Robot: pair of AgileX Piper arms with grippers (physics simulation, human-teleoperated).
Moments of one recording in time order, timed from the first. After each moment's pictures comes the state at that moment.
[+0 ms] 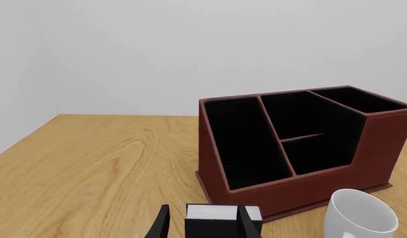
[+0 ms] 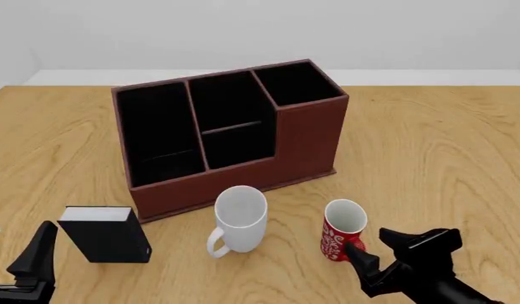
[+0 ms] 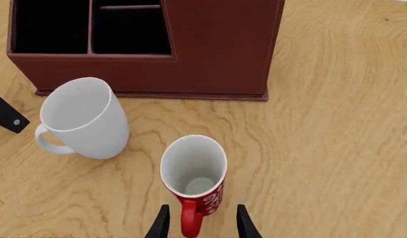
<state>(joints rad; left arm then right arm) 0.01 0.00 -0.01 -0.01 -0.01 0.46 1.15 -0.04 -0.60 0.08</state>
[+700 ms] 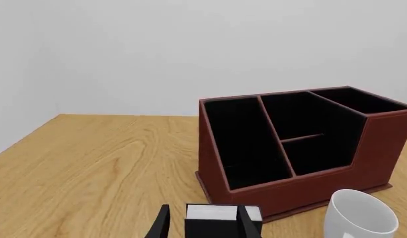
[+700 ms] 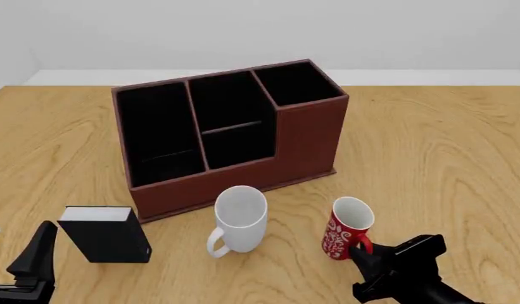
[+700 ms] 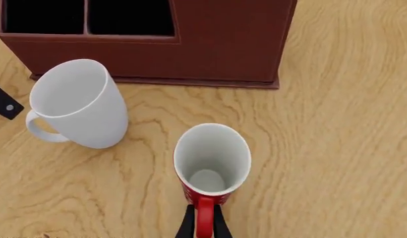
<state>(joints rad) 0.01 0.00 -0.01 -0.01 -0.02 0.48 1.37 -0.01 -0.81 0.09</state>
